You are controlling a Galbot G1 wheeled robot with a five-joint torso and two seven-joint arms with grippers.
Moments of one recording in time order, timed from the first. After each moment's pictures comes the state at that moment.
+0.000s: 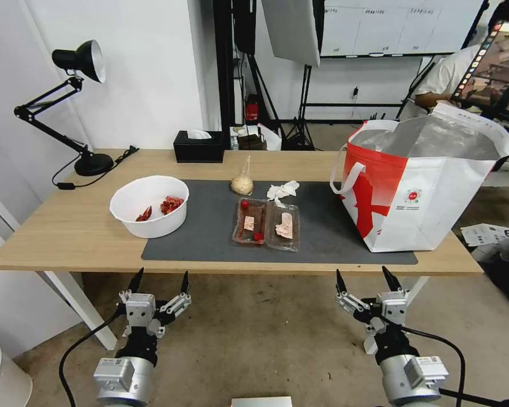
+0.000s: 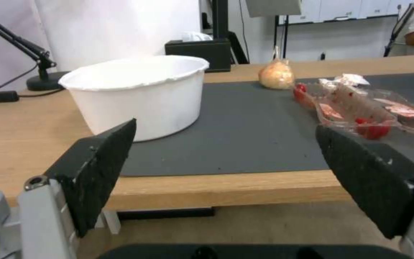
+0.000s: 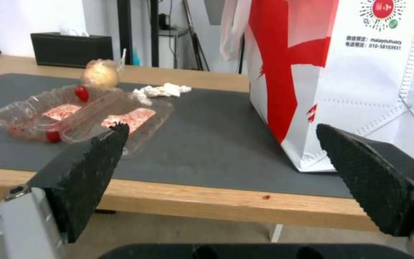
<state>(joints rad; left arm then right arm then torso) 1.80 -1.50 -0.55 -2.30 0.00 0.00 0.00 -1.80 1.50 0.55 2.30 0.00 0.00 0.00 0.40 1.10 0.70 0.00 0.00</state>
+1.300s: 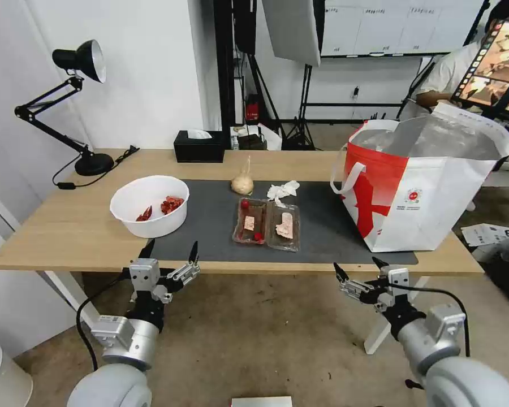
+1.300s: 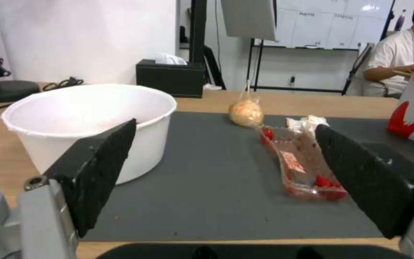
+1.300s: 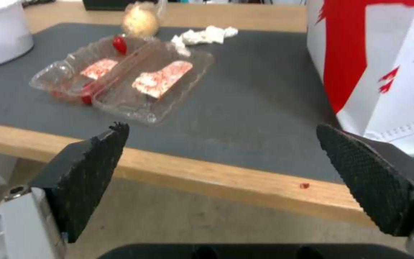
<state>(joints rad) 1.62 -1.29 -0.46 -2.35 -0.25 0.16 -0.14 -1.62 1.03 0.63 2.33 0.58 -0.43 0.06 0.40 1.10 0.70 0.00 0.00</state>
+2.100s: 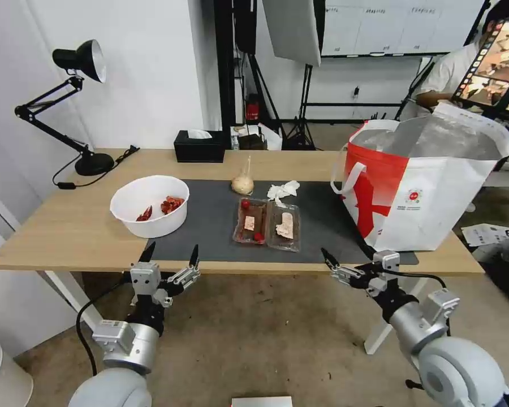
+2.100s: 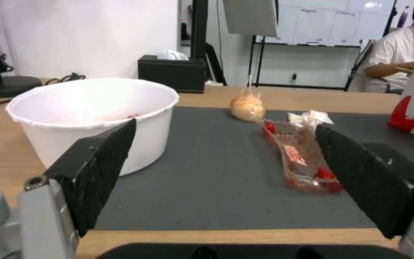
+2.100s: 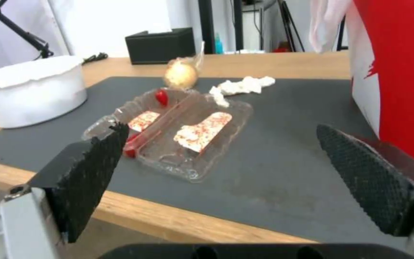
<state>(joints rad) 1.64 -1.30 -0.46 -2.34 -0.24 0.14 -0.14 -1.54 1.04 0.56 2.24 0.60 -0.23 -0.04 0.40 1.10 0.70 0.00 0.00</state>
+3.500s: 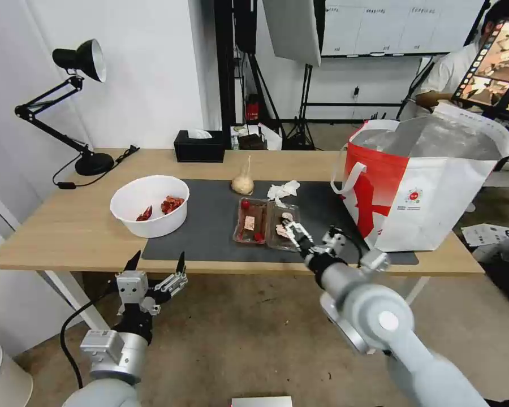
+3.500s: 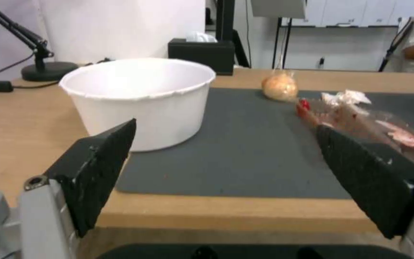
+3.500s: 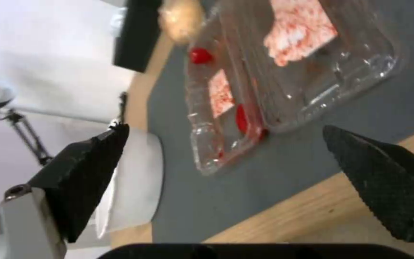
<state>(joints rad) 1.73 -1.29 -0.51 -2.35 -0.22 0.13 -0.18 -0.98 1.16 0.07 2.14 1.66 -0.06 0.87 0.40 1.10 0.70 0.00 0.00</state>
